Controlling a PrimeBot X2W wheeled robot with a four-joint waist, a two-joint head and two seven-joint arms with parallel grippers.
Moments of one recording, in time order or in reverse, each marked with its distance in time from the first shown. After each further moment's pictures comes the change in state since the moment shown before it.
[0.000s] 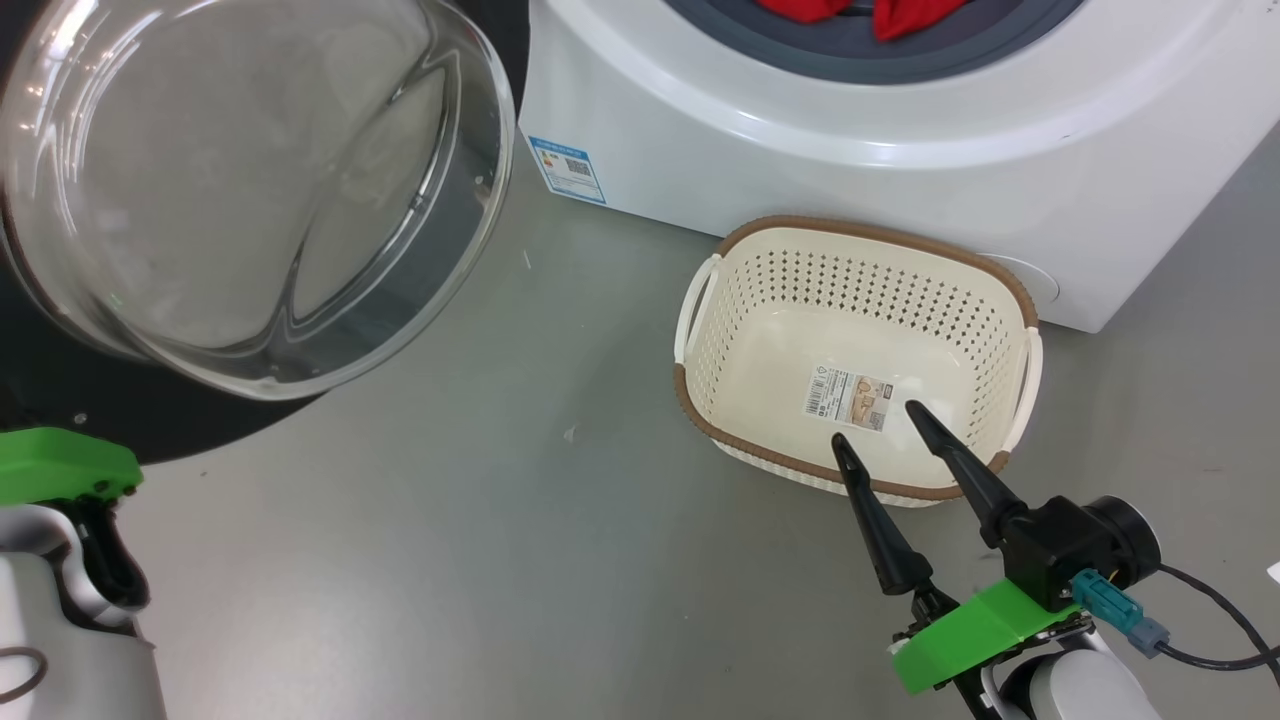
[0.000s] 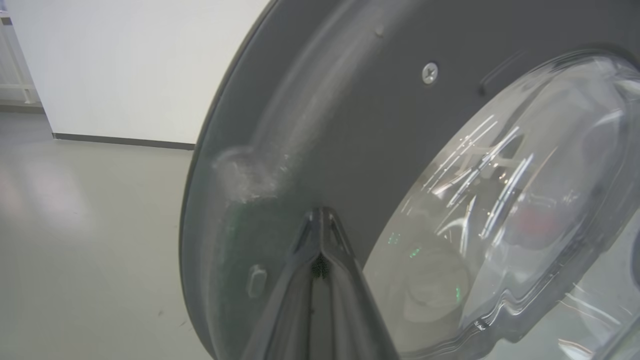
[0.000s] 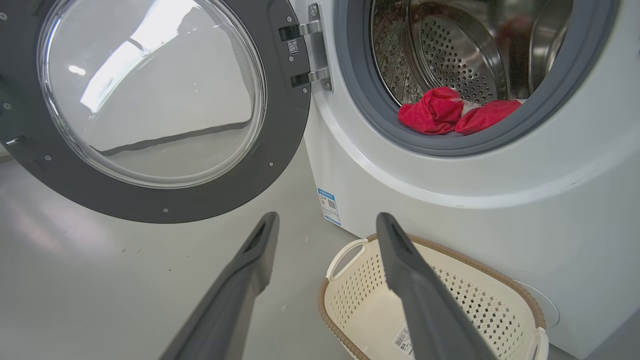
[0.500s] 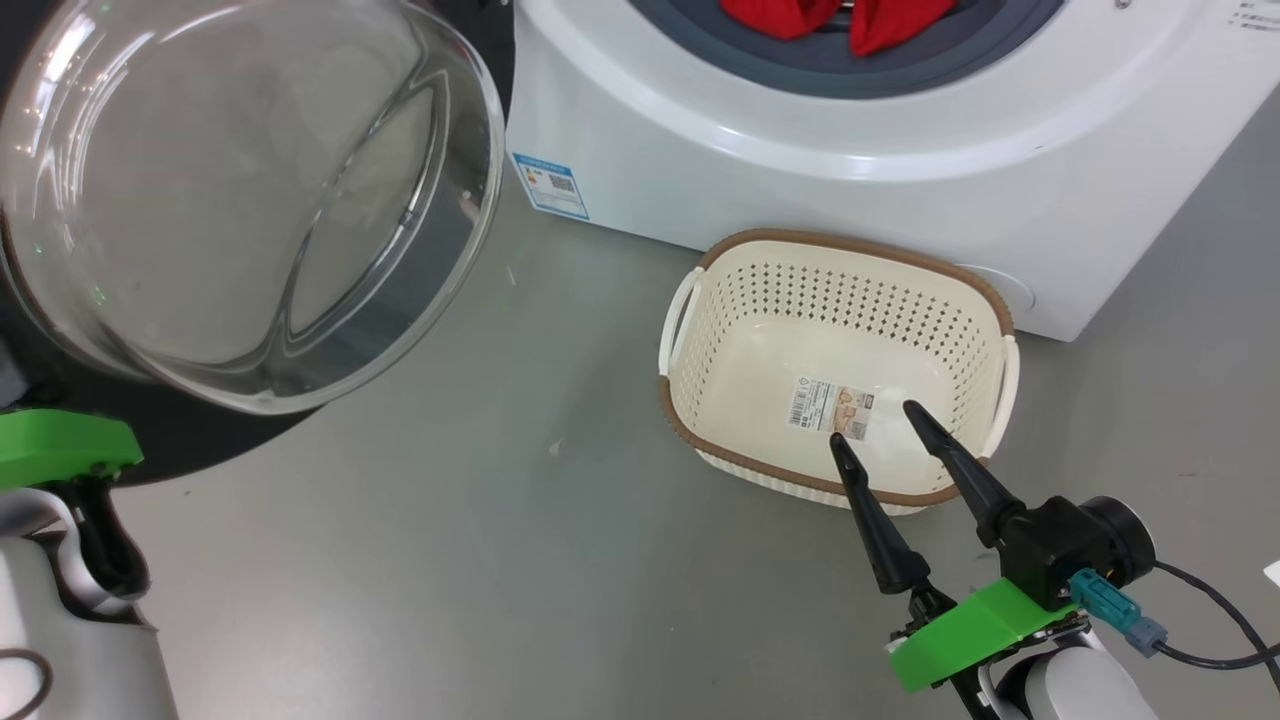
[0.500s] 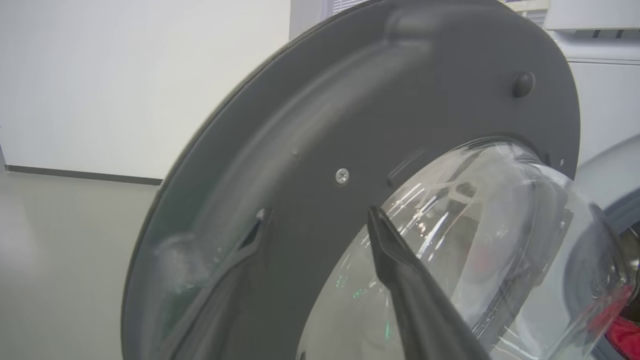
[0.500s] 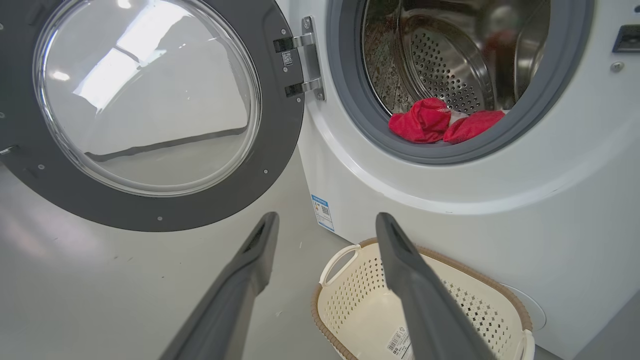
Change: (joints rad) left arm -0.006 -0.050 0.046 -0.121 0.055 -0.058 0.000; right arm -0.011 0.000 0.007 0.024 0.010 0.000 -0.019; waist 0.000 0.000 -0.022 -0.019
